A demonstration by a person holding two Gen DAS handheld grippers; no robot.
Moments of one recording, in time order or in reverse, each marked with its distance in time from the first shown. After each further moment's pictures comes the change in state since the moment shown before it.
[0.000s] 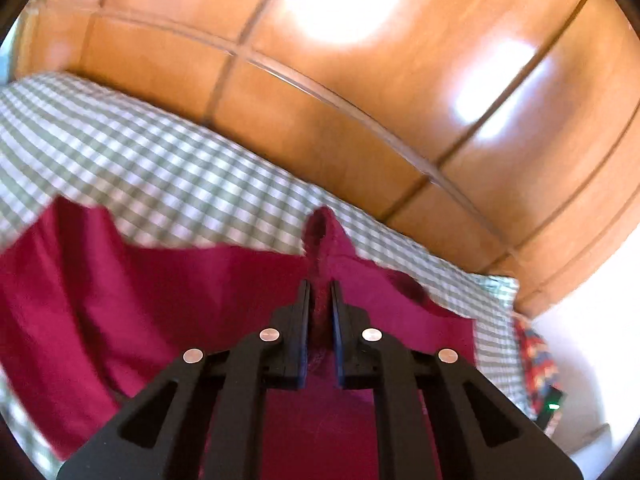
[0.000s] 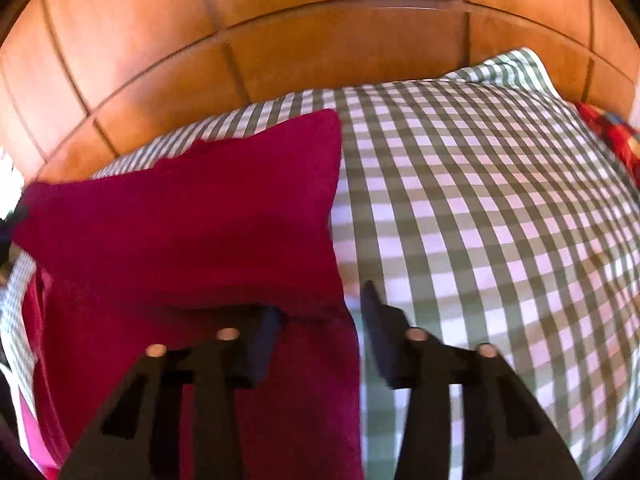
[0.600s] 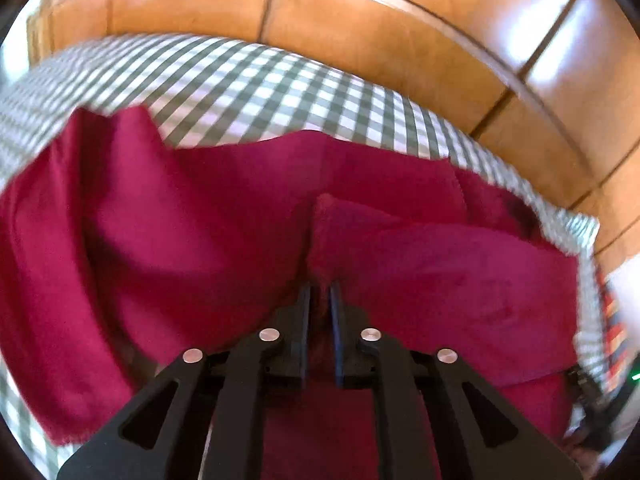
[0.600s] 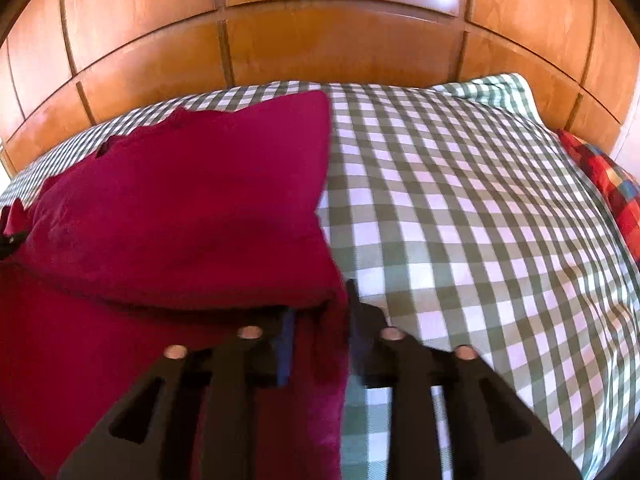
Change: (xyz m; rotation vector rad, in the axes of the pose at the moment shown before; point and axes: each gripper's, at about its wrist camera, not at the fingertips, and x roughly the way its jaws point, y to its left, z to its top) left arm 0.055 0.028 -0.059 0.023 0.181 0.203; right arm 0.008 -0.007 -0.016 -0.096 0.000 -0.177
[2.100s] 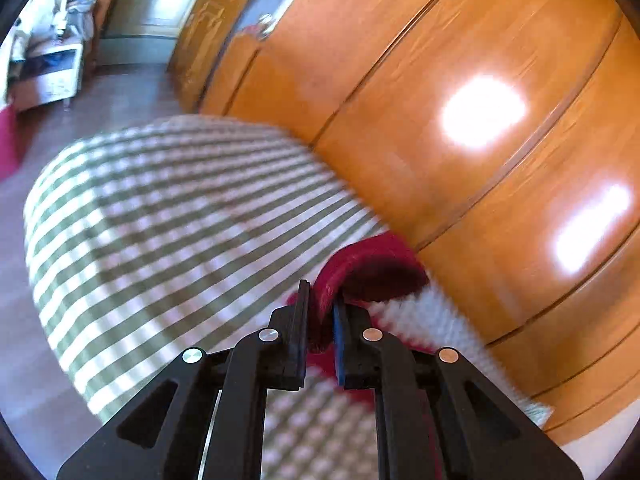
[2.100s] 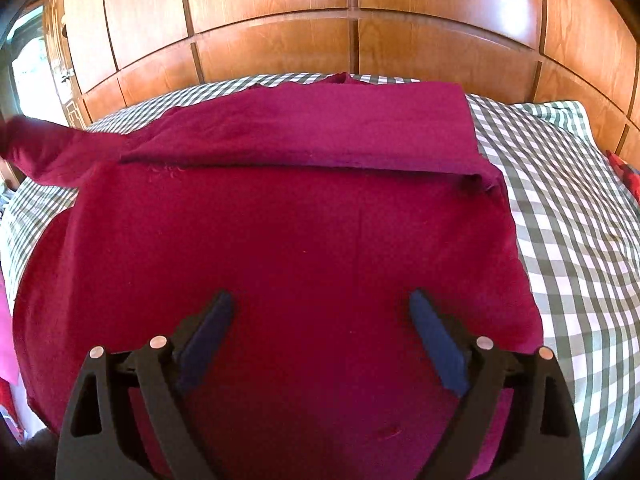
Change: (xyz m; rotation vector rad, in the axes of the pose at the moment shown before) left arm -0.262 0.214 0.009 -0.448 -0.466 0.036; right arm -0.037 0.101 -0.083 -0.189 -0.055 0.229
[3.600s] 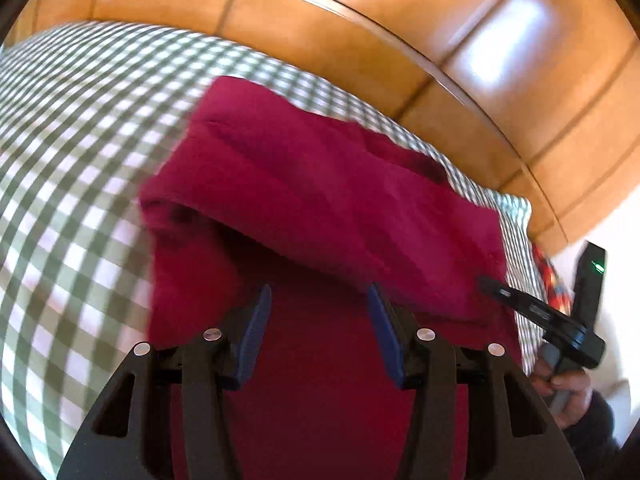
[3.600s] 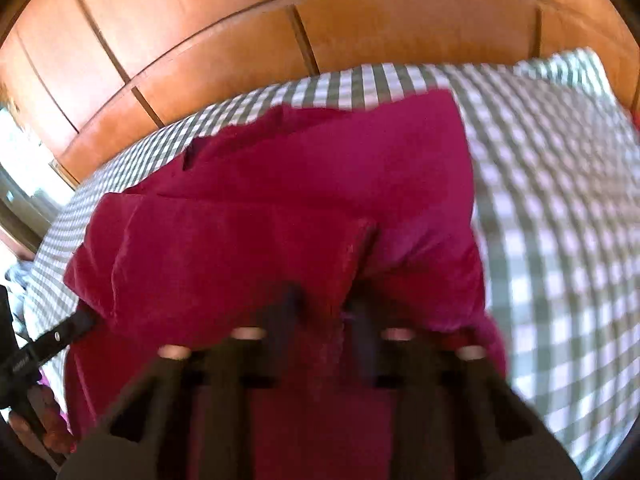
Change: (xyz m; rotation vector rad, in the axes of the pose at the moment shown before) left arm 0.134 -0.161 -0.238 0.408 0.492 -0.238; right arm 0.036 -0.056 0.130 0.200 0.097 0.085
